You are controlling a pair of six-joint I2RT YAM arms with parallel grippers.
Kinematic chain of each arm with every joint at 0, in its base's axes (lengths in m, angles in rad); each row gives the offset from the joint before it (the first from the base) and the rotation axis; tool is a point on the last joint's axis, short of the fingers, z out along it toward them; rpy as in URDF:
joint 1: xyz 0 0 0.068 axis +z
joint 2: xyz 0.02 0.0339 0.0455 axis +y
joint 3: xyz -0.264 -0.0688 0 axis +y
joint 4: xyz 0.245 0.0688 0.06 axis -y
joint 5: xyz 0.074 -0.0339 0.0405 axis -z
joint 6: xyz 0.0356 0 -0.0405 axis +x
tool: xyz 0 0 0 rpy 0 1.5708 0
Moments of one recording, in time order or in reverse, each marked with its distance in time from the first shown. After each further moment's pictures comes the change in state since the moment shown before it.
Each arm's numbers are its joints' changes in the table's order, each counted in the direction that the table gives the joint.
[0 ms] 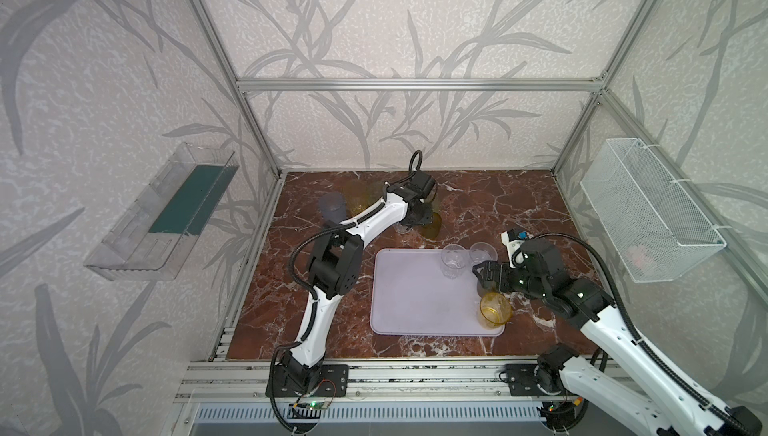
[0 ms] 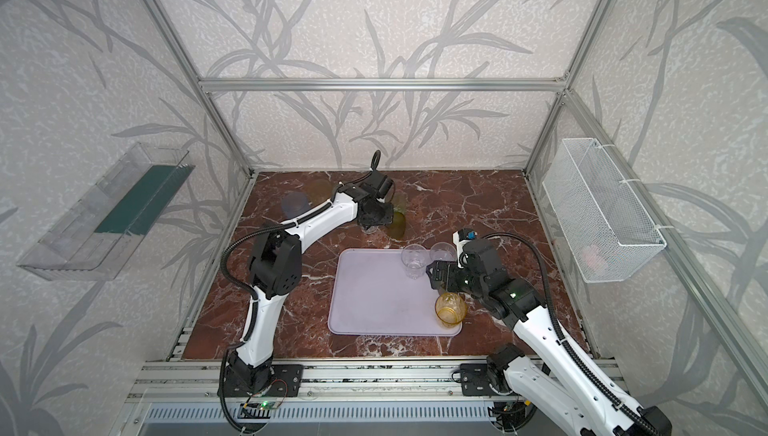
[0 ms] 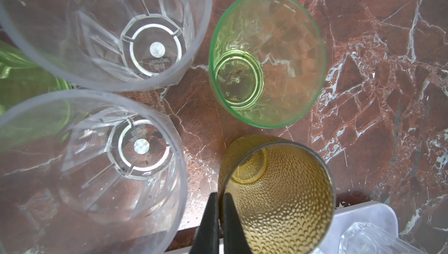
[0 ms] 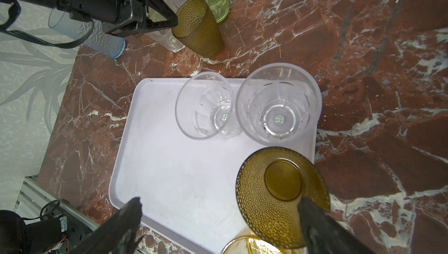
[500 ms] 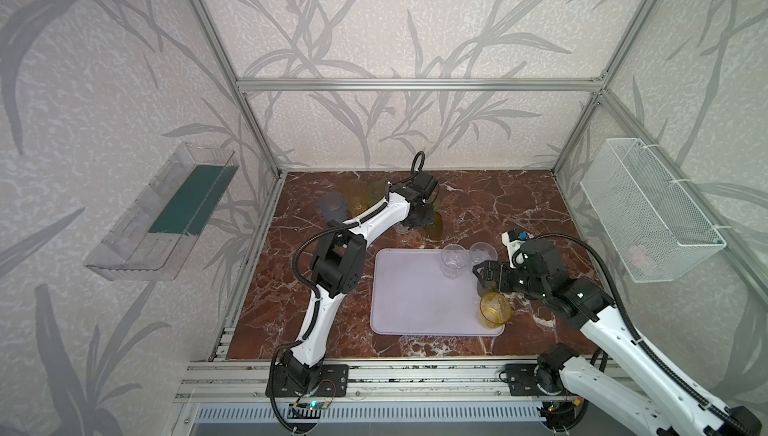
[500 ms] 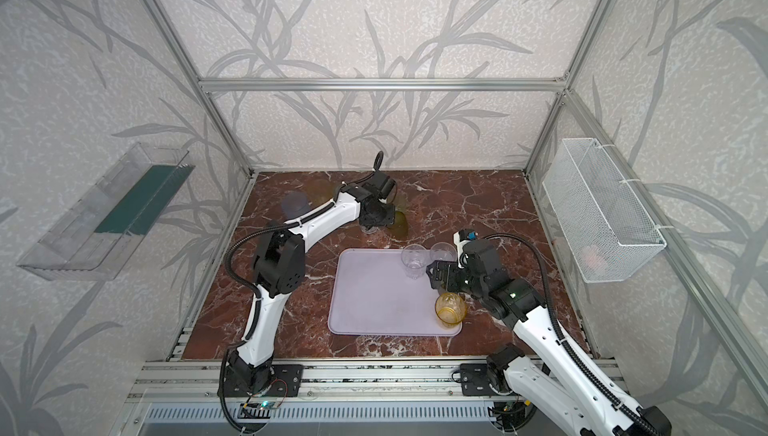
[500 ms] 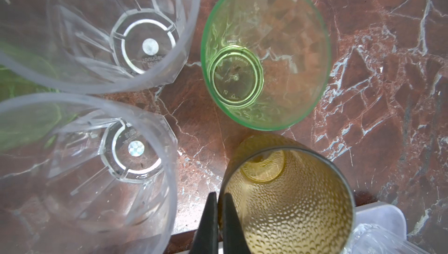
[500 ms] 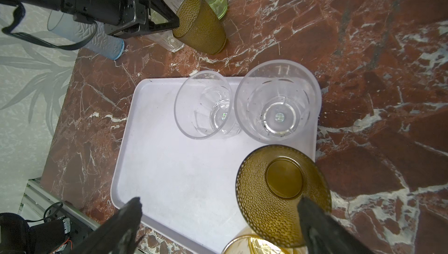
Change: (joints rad) left arm -0.004 0.026 -0.031 -0.025 -0.001 0.005; right arm -0.001 0.000 0.006 0.000 -0.002 0.019
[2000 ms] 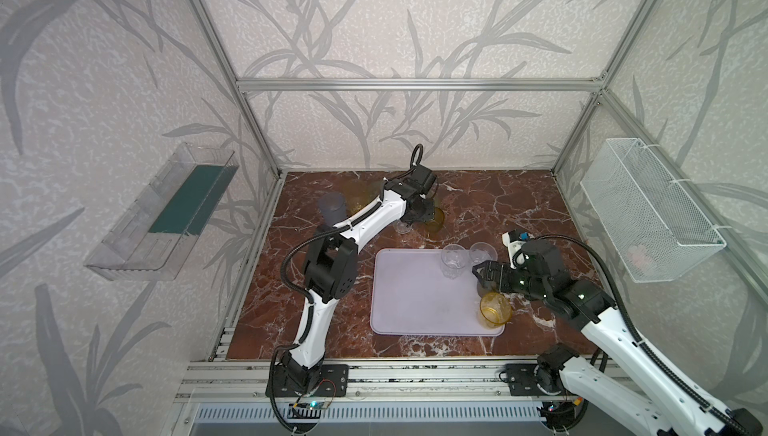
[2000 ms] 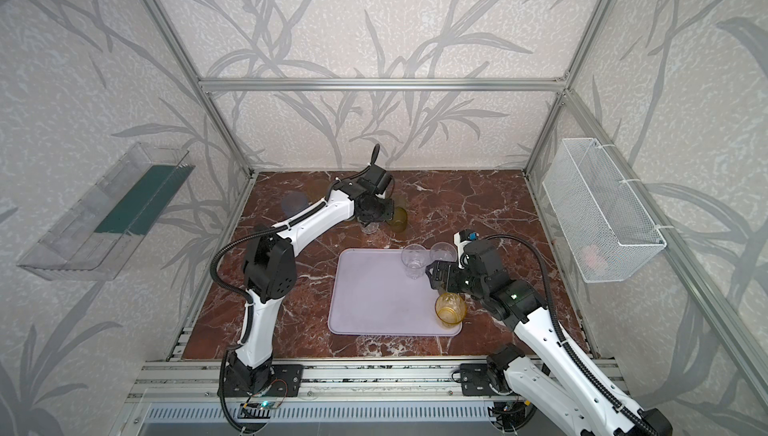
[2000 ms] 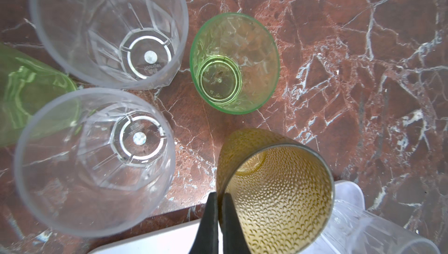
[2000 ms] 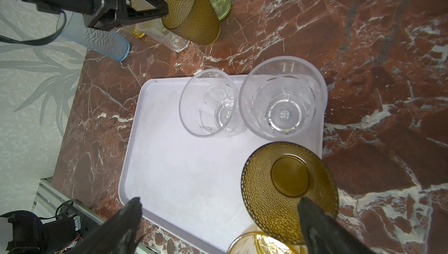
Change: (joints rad) left arm -0.006 -0.098 0.018 -0.017 0.023 0.008; right arm -0.001 -0.011 0.002 0.004 -0.025 0.026
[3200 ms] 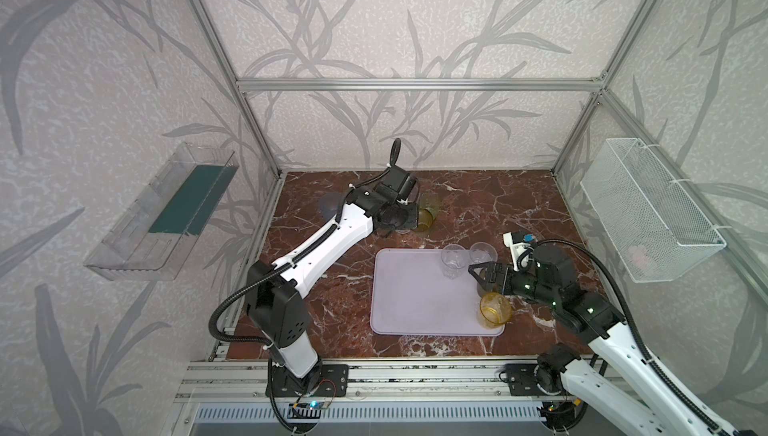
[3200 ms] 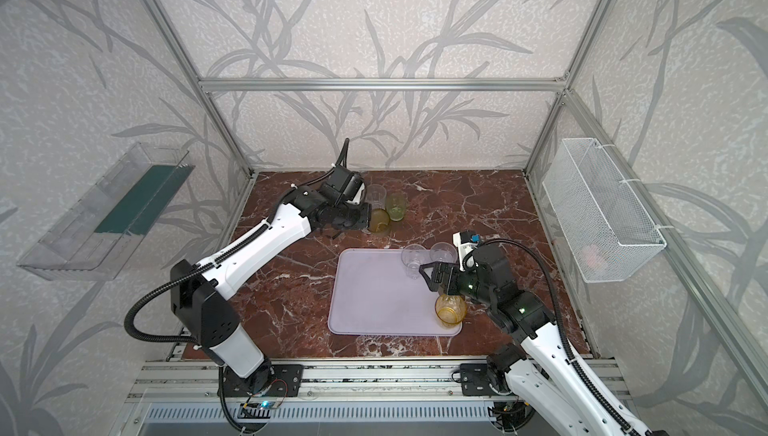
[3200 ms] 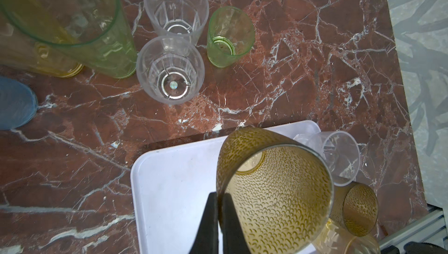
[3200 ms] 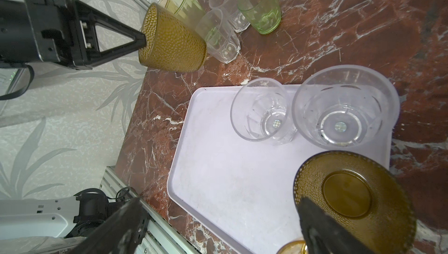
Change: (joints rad) left arm -0.019 -0.474 0.318 -0.080 -0.008 0.007; right arm -0.006 -0.122 0.062 0.129 -0.163 0.073
